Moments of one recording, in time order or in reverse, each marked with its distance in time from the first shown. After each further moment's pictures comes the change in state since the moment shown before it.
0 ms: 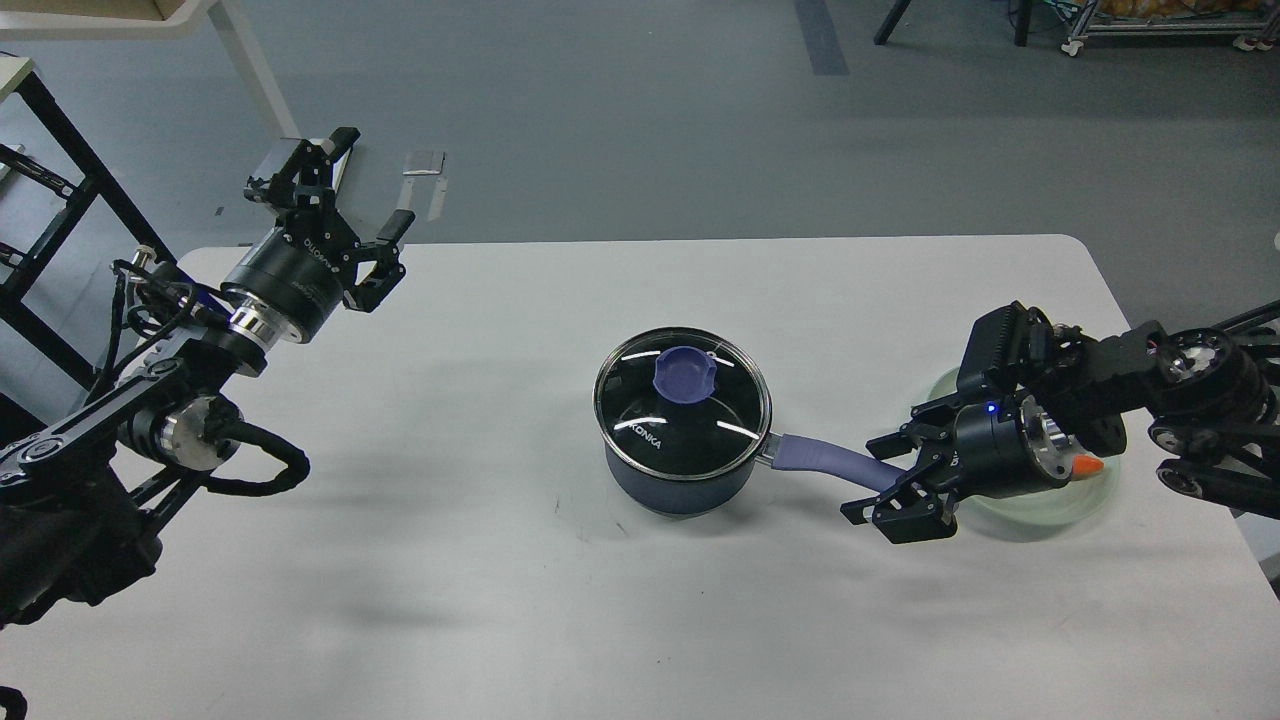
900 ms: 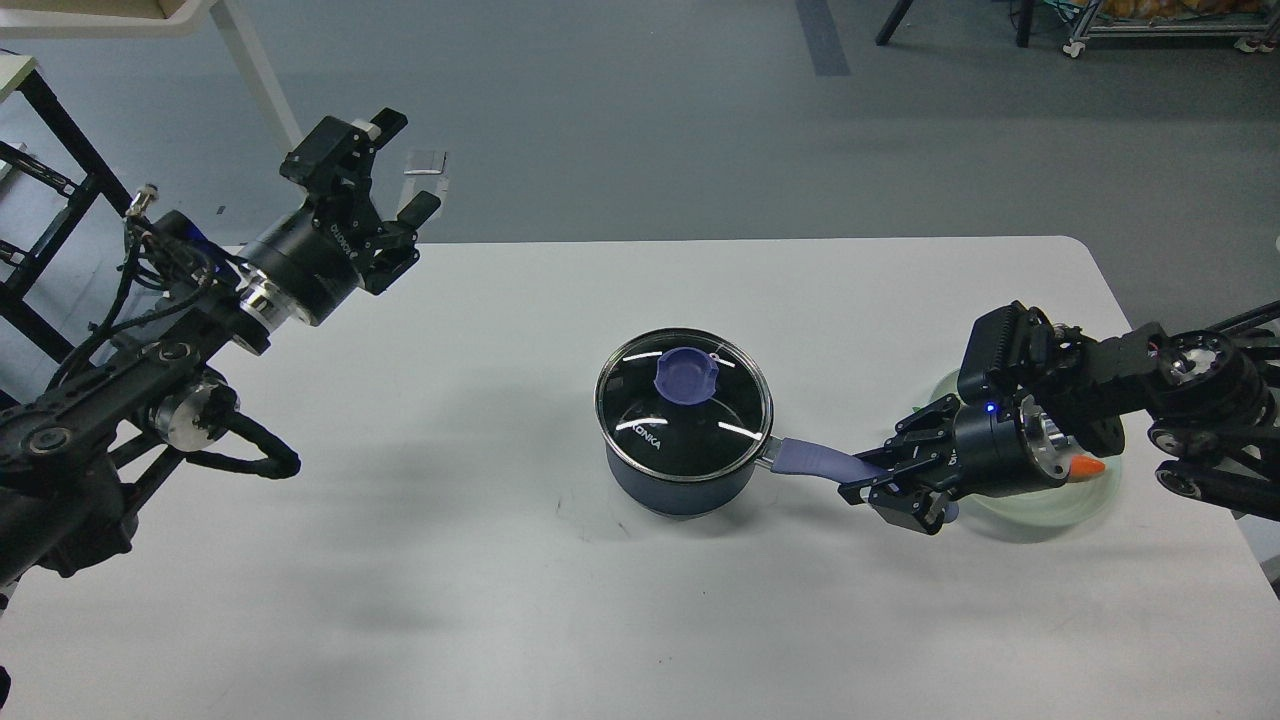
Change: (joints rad) left arm -0.070 0.032 0.011 -0.059 0.373 -0.033 -0.017; right arm -0.003 0.003 0.000 -0.006 -0.003 -0.024 0.000
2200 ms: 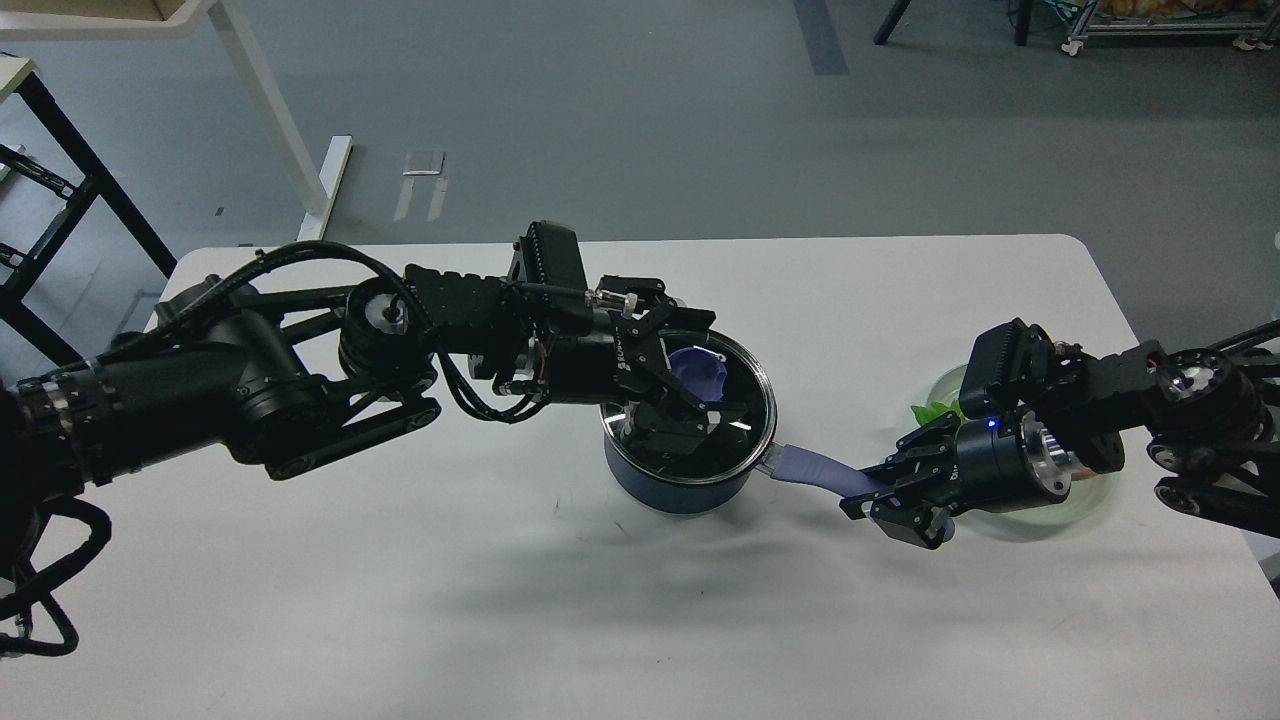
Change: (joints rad) left arm -0.460 -0.246 0.654 -0.018 1.320 0.330 -0.052; right arm -0.037 0.001 0.001 -0.004 0.006 -0.001 0.000
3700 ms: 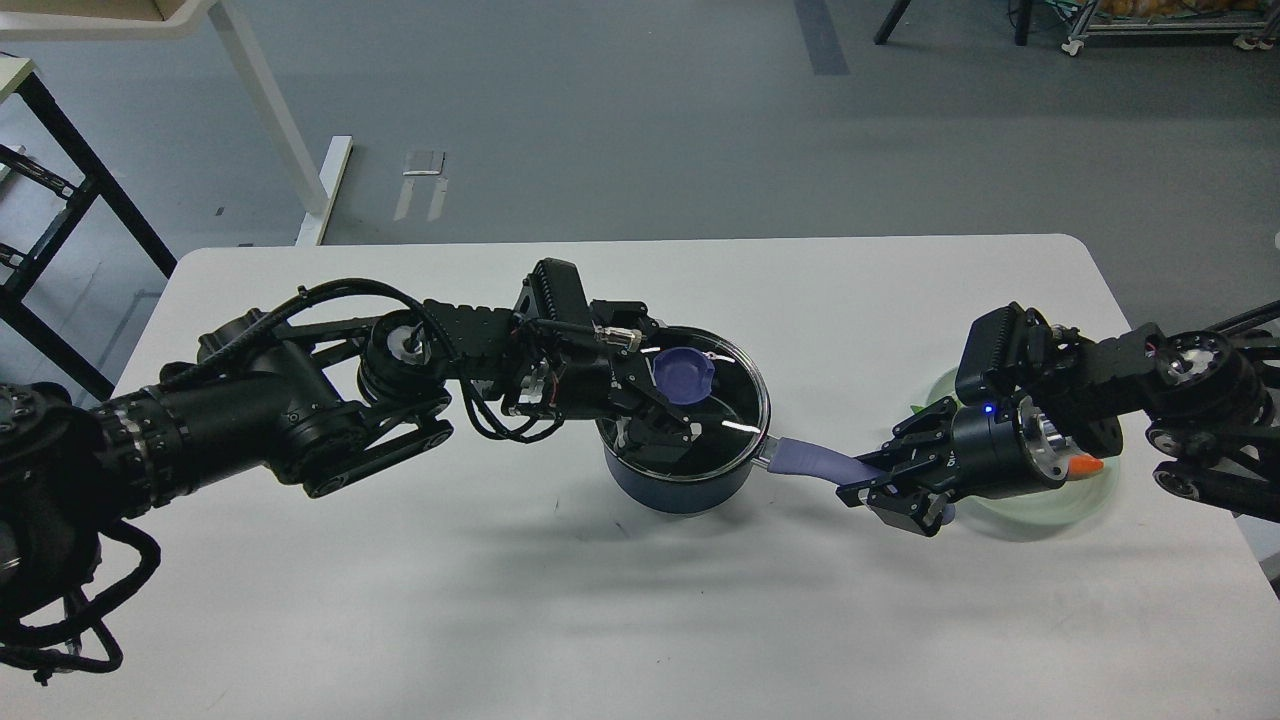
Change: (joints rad) left arm 0.069 -0.064 0.019 0.166 0.022 0.056 0.000; right arm 0.037 0.002 -0.003 0.009 0.000 0.005 0.000
